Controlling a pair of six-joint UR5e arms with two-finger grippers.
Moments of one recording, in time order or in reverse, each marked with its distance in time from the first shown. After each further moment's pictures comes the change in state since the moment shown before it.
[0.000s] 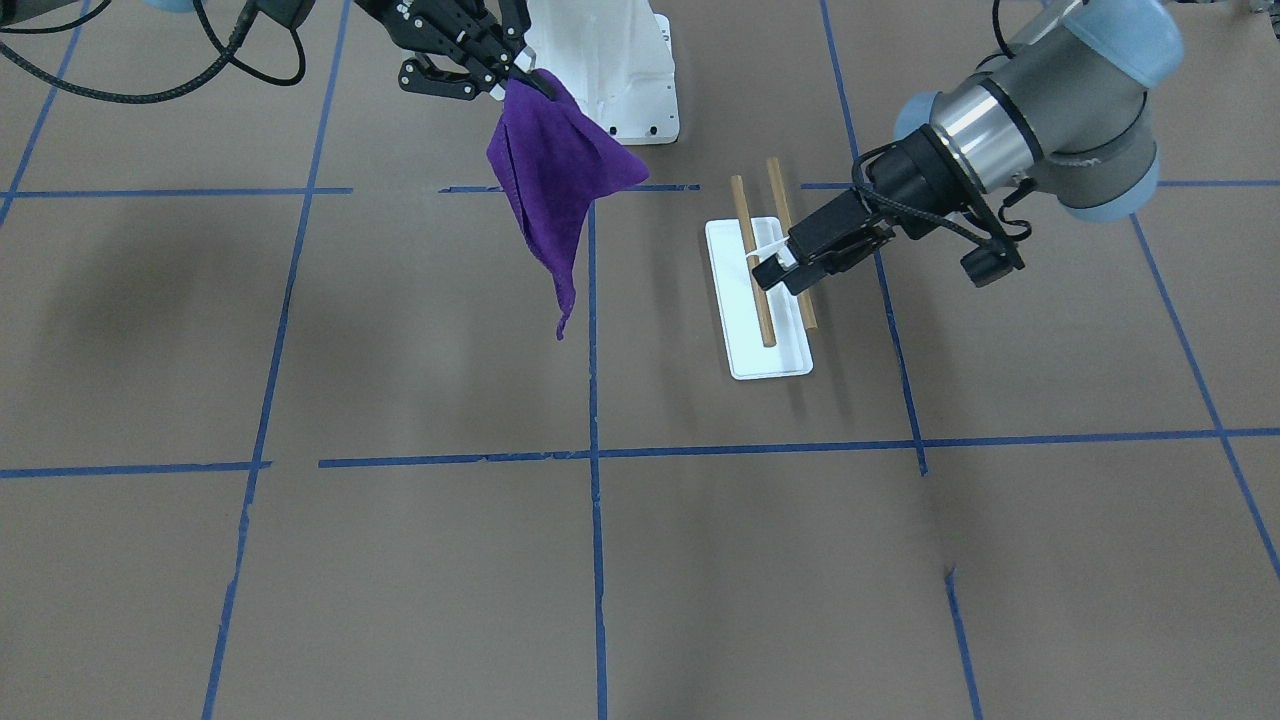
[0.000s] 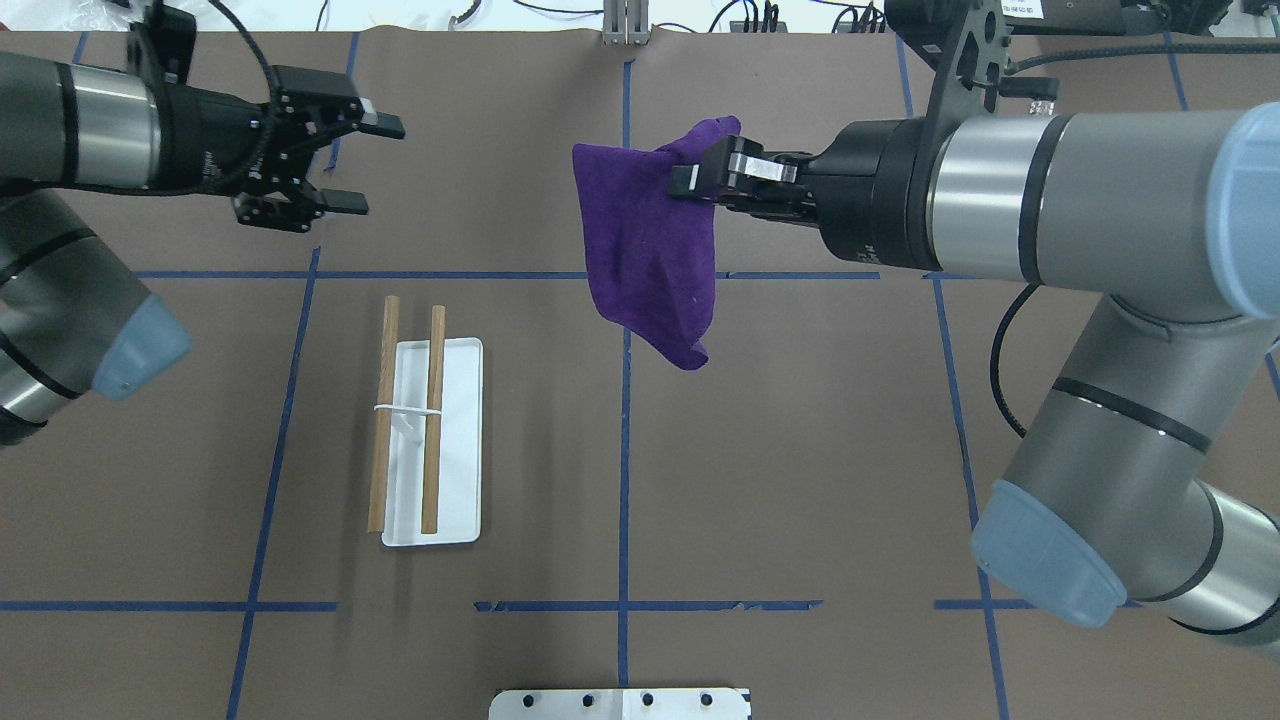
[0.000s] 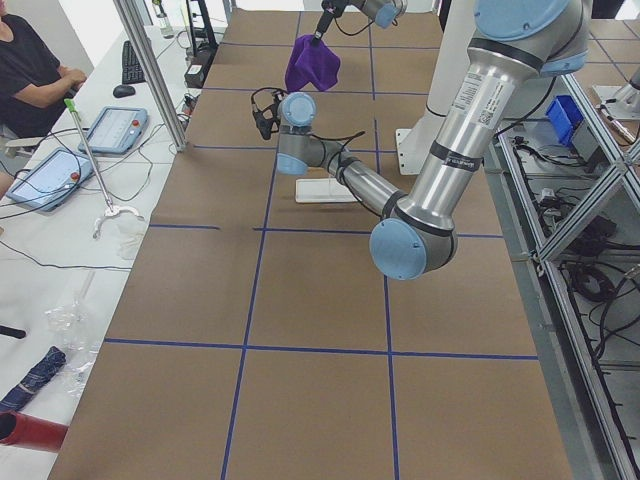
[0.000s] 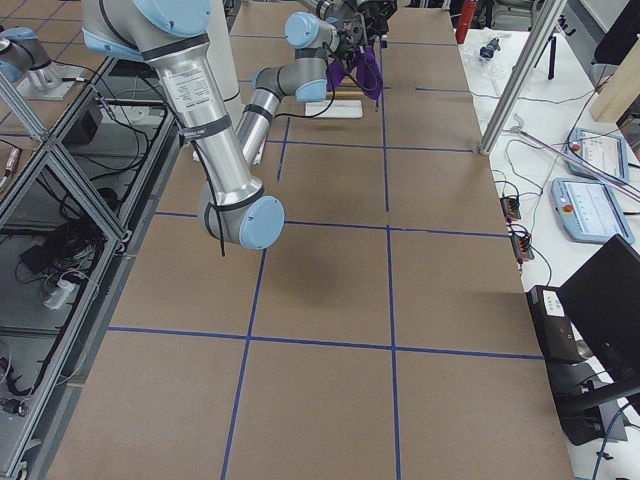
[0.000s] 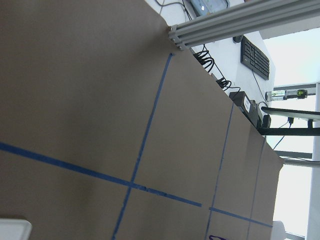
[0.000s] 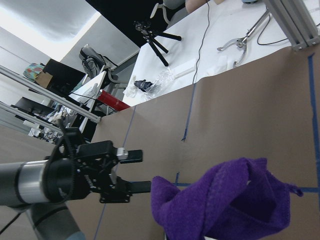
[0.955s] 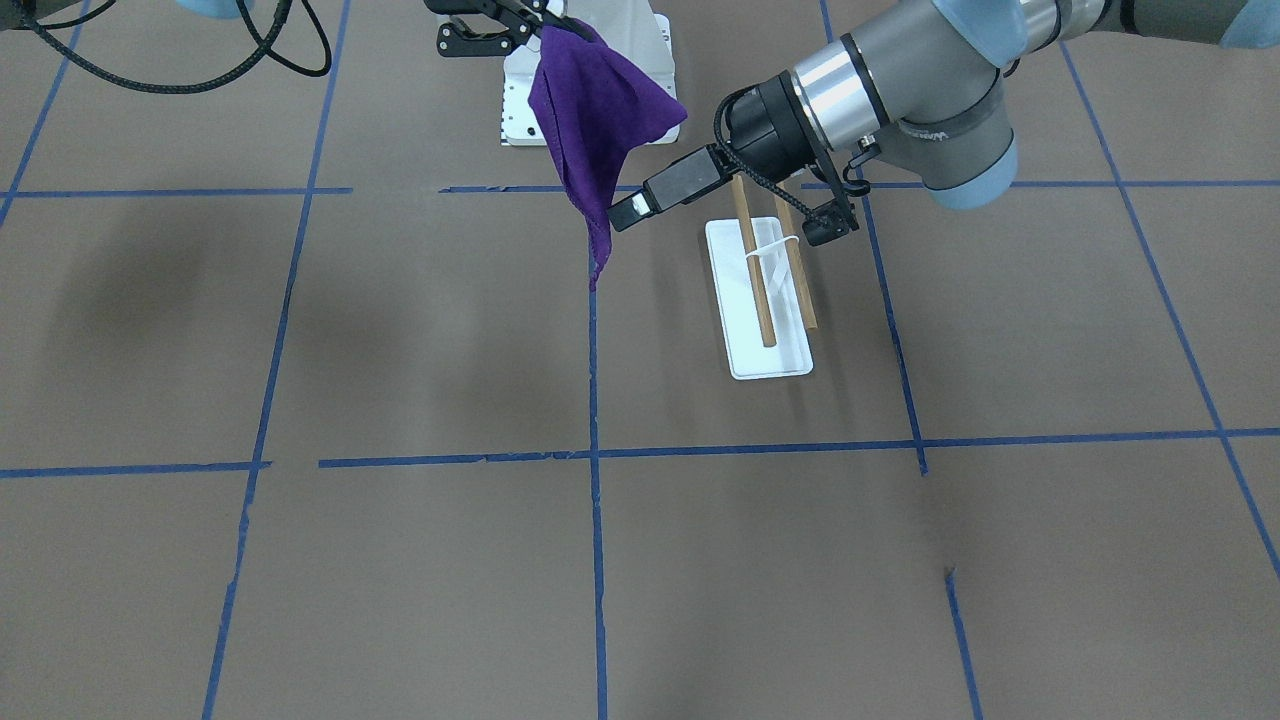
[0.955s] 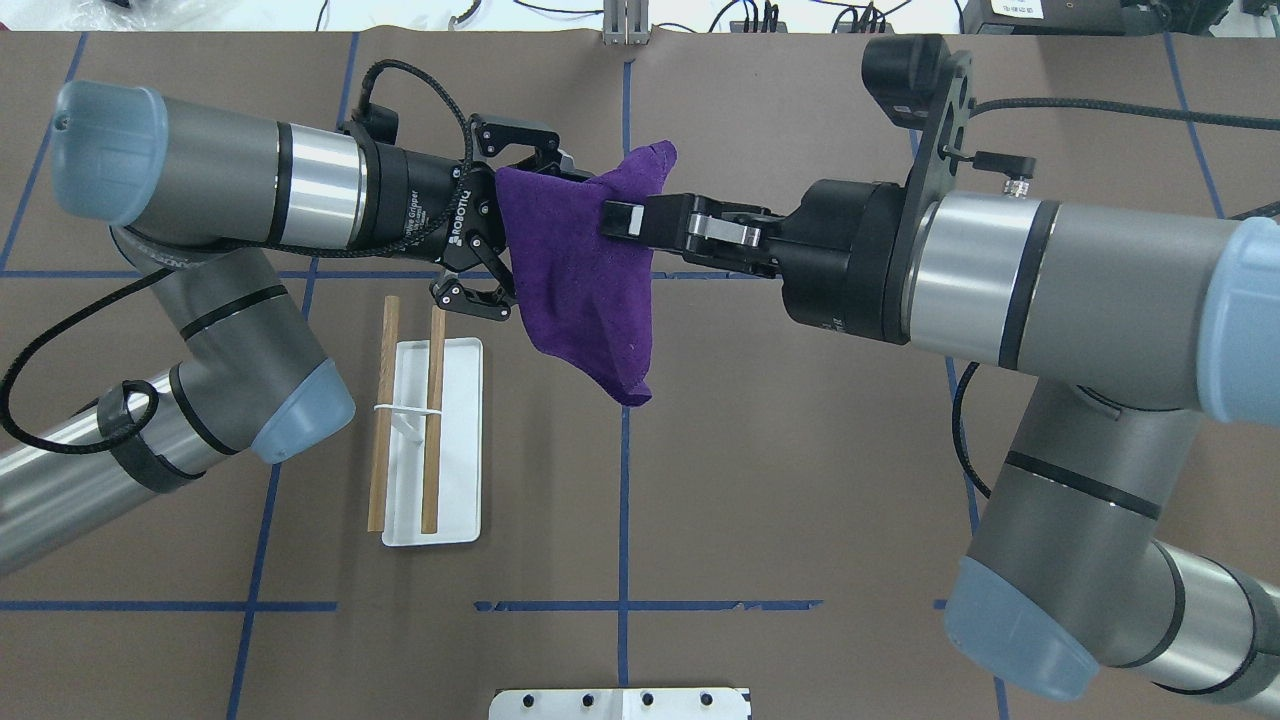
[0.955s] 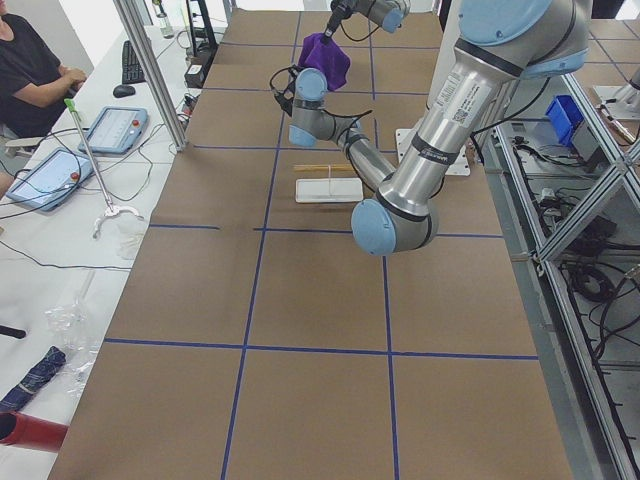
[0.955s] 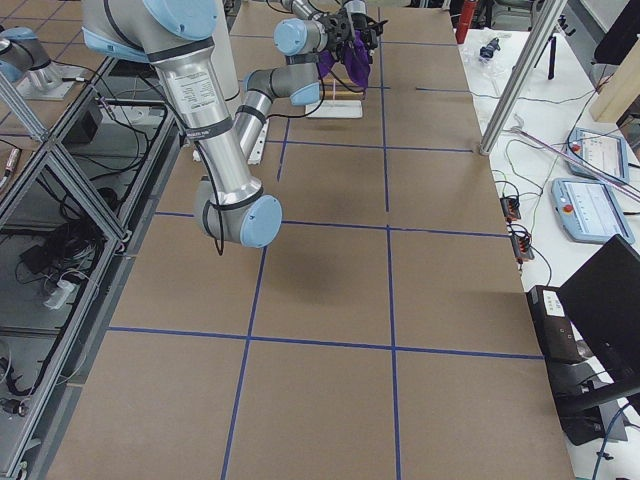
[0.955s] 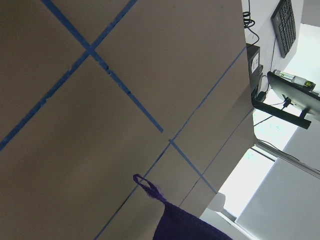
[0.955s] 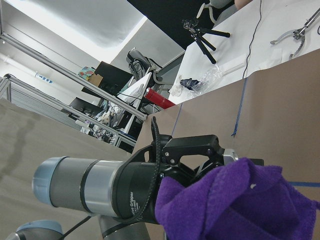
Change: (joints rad) left arm 0.121 -0.145 0.002 0.013 0.021 -0.363; right arm -0.061 -0.003 -0.005 0.133 -0.043 -0.002
